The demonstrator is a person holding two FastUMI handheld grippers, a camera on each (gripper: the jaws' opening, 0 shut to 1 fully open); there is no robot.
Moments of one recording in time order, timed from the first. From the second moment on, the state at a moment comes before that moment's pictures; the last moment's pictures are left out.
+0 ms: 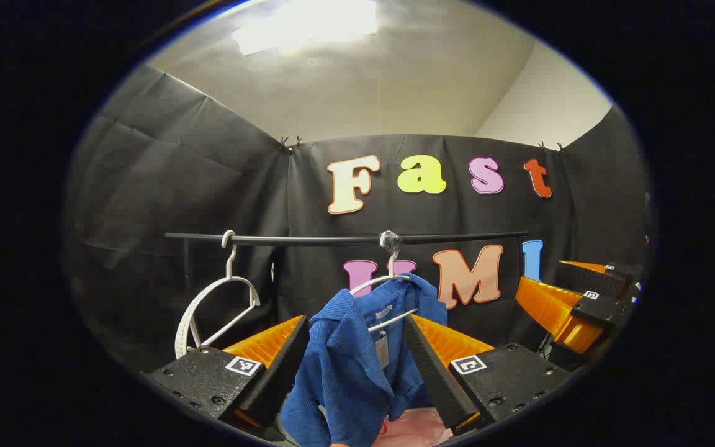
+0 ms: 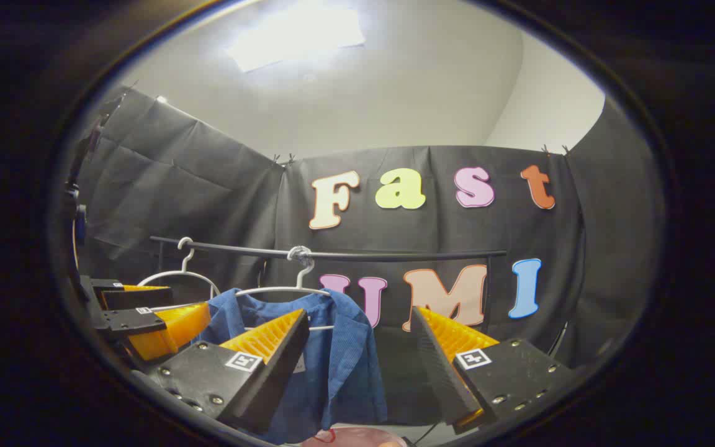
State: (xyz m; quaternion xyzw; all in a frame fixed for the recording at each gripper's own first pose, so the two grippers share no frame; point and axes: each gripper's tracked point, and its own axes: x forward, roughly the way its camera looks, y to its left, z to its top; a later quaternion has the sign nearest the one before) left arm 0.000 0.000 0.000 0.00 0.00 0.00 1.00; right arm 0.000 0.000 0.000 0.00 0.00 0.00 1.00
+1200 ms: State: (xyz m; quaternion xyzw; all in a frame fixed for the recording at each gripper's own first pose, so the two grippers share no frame) left arm 0.001 -0.006 -0.005 0.01 0.00 -0.04 1.00; right arm -0.006 0.007 -0.001 -0.02 0.01 -0.04 1.00
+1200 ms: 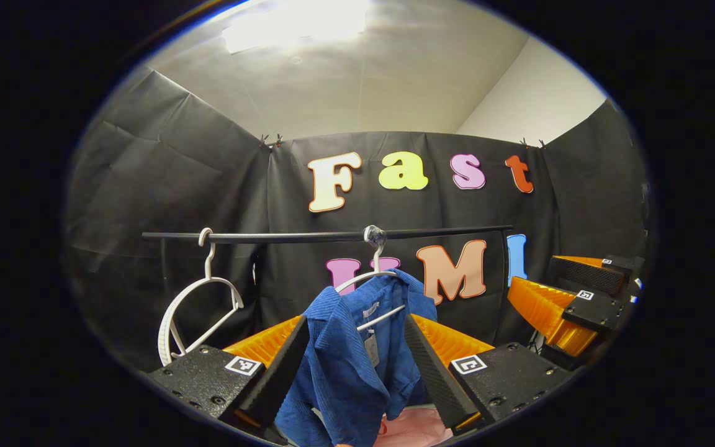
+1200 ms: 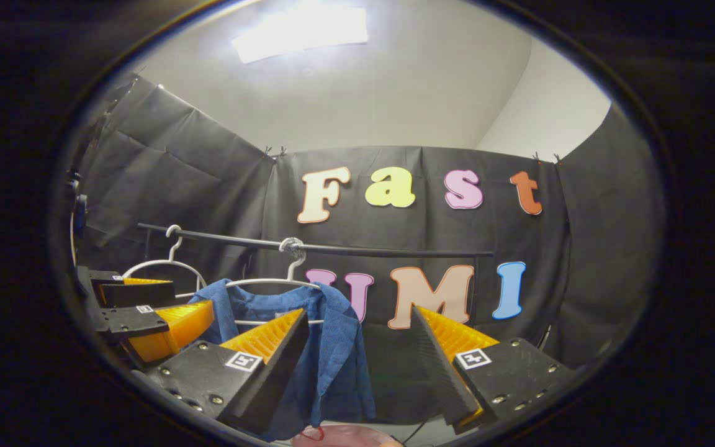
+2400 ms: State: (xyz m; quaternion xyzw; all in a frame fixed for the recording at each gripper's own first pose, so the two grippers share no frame) left arm 0.039 -0.011 -0.033 0.06 0.03 0.16 0.98; right arm 0.106 0.001 -0.068 -0.01 0.02 0.13 0.99
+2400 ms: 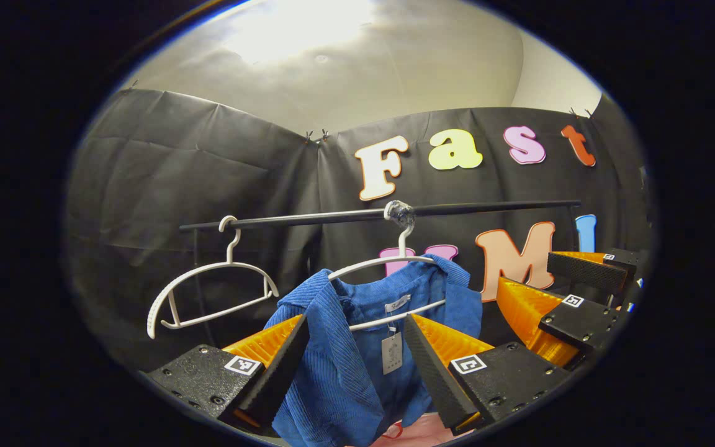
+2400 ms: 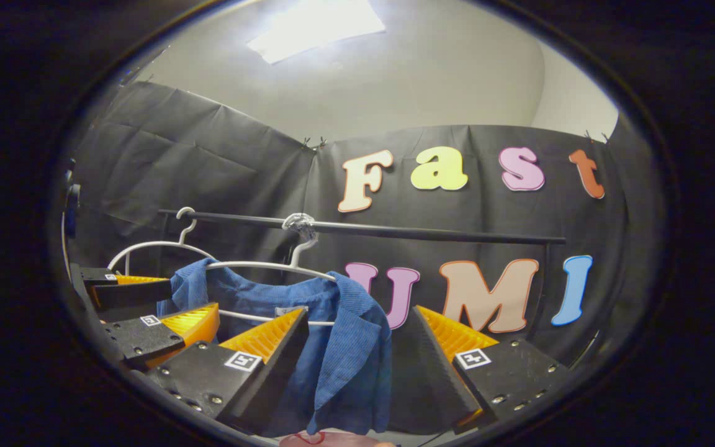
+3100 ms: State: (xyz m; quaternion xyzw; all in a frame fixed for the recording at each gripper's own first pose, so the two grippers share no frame) left arm 0.086 0.022 -0.074 0.12 0.05 0.29 0.95; right arm 0.209 0.032 -0.172 -0.03 0.08 0.13 0.99
